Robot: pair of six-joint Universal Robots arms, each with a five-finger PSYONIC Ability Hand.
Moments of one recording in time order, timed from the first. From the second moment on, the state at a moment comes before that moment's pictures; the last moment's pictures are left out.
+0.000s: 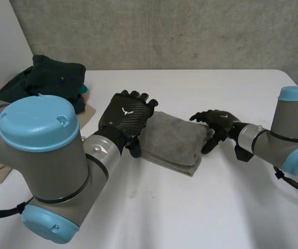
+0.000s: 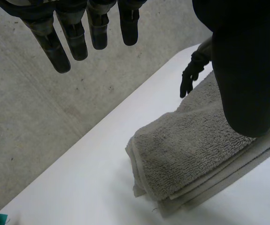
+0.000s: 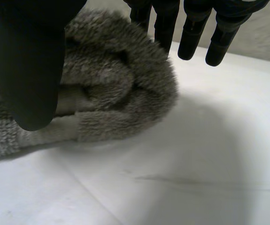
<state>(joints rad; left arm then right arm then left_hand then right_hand) 3.99 -1.94 -1.47 3.26 -1.64 3.46 1.78 -0.69 1.07 0.07 1.02 3.02 0.20 0.20 0.21 0.20 0.05 0.34 0.39 0.32 0.32 0.12</state>
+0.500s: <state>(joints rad) 4.00 -1.97 -1.46 3.26 -1.64 3.47 1.76 -0.44 0.57 0.12 1.16 3.32 0.20 0.20 0.21 0.20 0.05 0.96 1.12 1.16 1.20 0.93</state>
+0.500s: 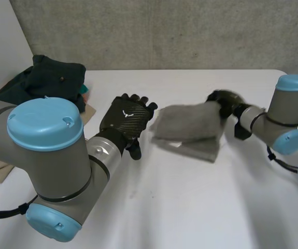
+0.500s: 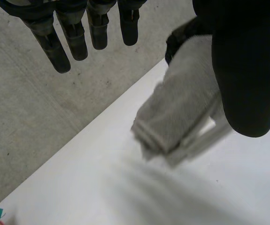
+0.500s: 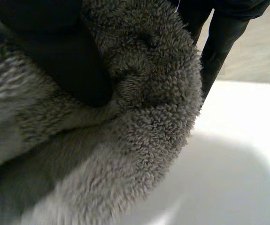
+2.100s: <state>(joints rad) 4.50 -1.89 -1.22 3.33 -1.51 3.50 1.75 -0.39 -0.34 0.67 1.30 2.85 0.20 0.20 0.21 0.20 0.05 0.23 0.21 0.22 0.22 0.04</state>
